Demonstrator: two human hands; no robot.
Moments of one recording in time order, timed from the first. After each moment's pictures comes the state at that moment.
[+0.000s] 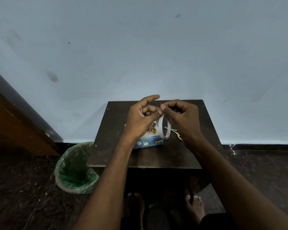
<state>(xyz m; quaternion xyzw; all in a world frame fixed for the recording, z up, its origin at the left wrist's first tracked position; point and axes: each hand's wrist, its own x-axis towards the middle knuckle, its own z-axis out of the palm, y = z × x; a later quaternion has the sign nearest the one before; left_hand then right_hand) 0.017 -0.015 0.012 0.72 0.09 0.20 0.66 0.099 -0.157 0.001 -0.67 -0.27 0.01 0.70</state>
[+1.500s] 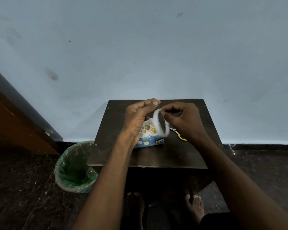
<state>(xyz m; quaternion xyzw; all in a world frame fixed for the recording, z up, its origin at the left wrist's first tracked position) 0.017 -0.016 0.020 0.58 0.20 0.19 0.77 0.105 -0.166 0.003 -0.76 -0.35 -0.02 0.55</state>
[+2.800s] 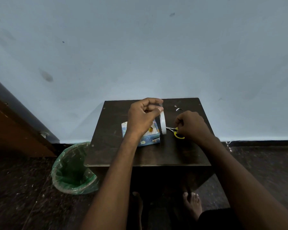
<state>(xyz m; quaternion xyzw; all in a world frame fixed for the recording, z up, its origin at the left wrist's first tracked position) 0.029 -0.029 0.012 0.75 0.14 0.23 0.60 0.125 -0.197 -0.015 -0.94 -0.23 0.08 0.22</state>
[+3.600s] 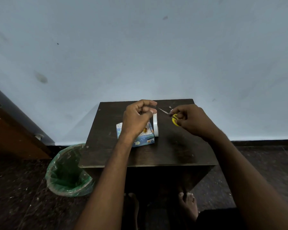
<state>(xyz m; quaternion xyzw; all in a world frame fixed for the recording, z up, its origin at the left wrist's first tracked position) 0.031 -0.028 0.008 0.78 0.15 0.22 0.56 0.131 -0.223 0.016 -0.88 -0.29 0.08 0.36</state>
